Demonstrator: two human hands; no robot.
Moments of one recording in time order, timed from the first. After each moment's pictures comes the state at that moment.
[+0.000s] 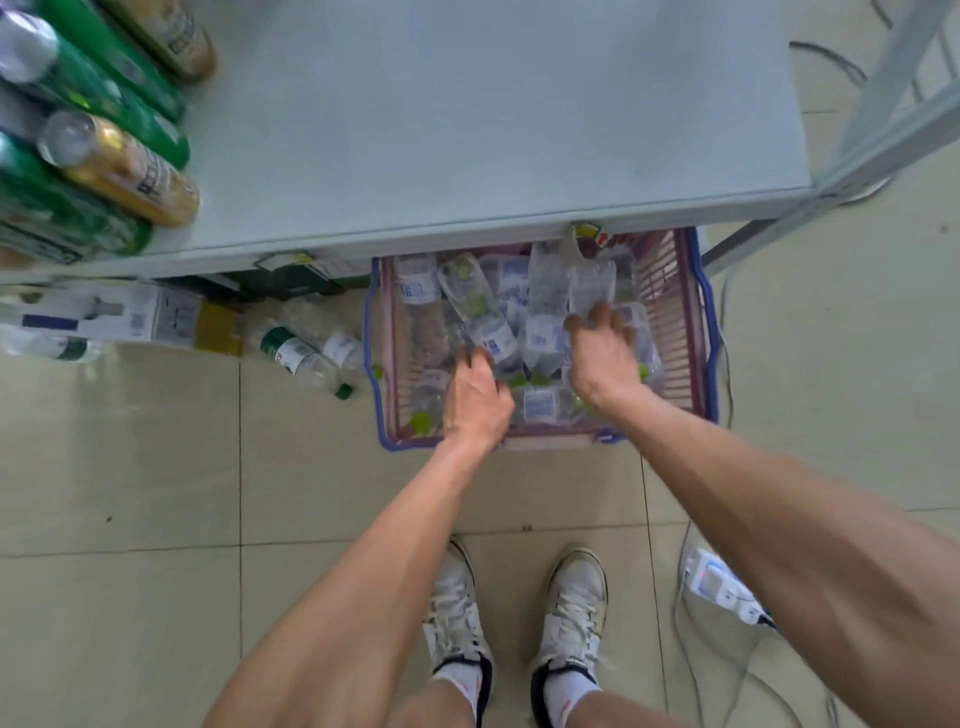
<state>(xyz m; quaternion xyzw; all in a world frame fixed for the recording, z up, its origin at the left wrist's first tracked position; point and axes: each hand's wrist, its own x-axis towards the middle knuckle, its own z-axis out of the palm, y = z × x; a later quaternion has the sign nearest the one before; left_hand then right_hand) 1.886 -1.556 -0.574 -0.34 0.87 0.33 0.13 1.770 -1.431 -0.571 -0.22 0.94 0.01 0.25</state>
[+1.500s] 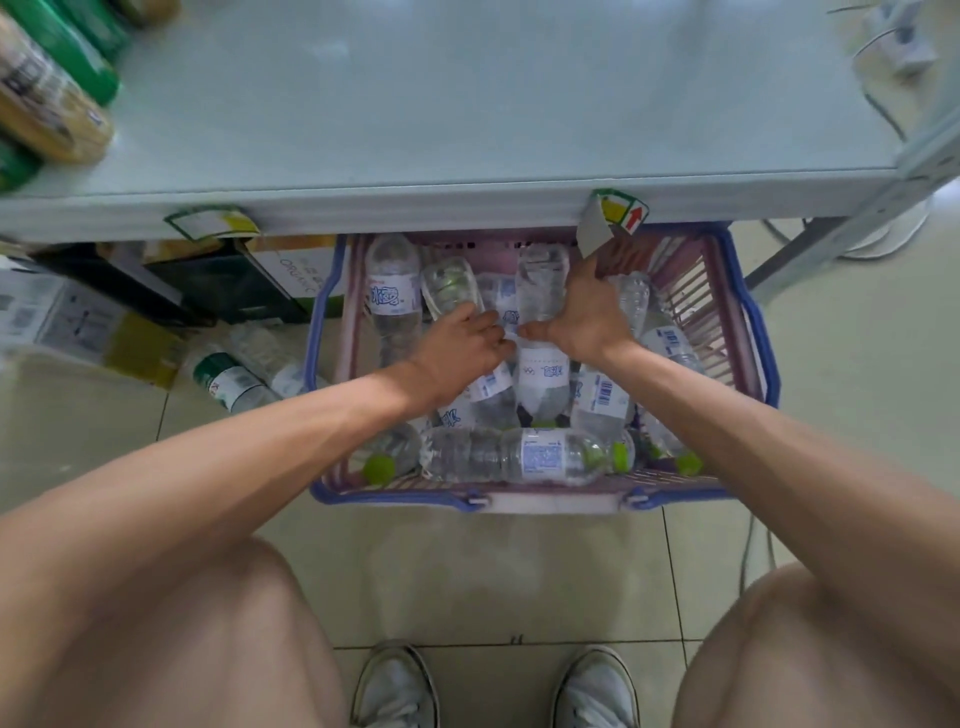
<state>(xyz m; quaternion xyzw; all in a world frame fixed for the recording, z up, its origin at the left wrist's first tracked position) 1.816 -1.625 -0.653 0.19 0.95 -0.20 0.14 1.716 -1.476 -0.625 -0.14 0.93 -0.25 0.23</state>
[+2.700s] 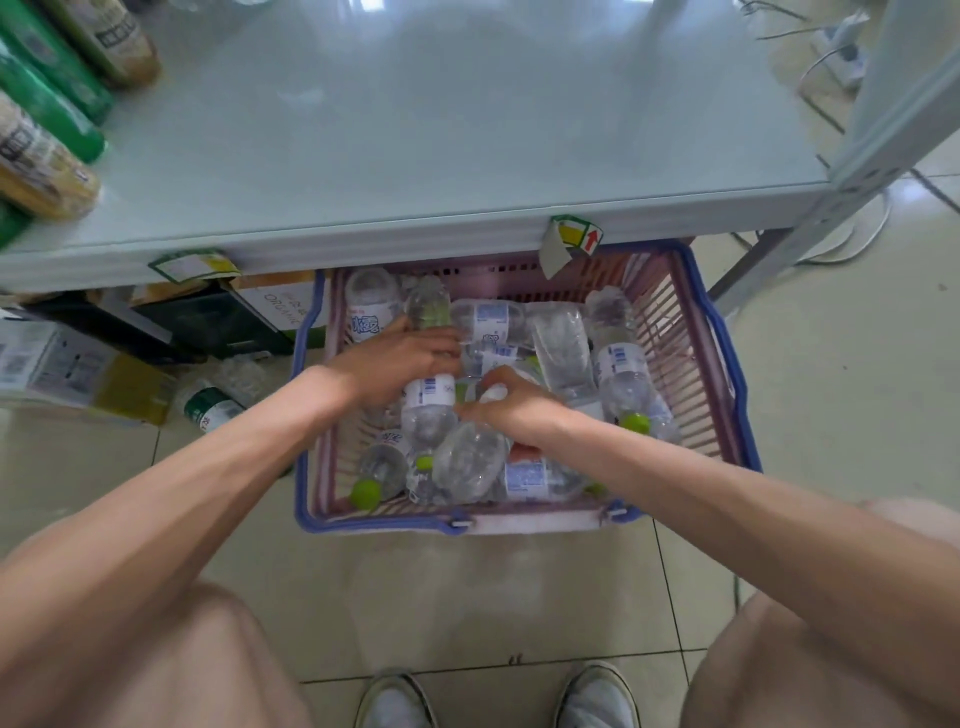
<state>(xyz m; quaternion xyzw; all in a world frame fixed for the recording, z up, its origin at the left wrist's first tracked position) 1.822 -1.678 -0.628 0.22 0.96 0.01 0.15 1.789 -1.470 -0.622 -0.09 0.84 -0.27 0.47</state>
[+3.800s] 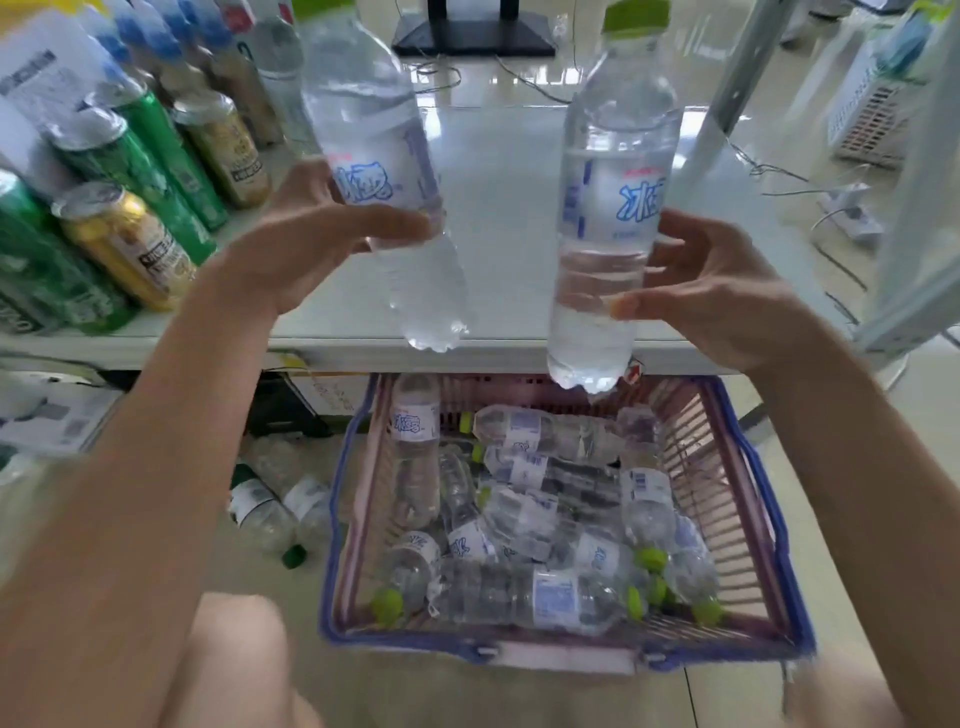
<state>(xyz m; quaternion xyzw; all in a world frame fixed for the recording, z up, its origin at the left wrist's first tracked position) 1.783 -1.759 -0.429 -0.06 0.76 0.63 -0.12 1.651 -1.448 -0.448 -0.34 0.60 -0.65 0.31</state>
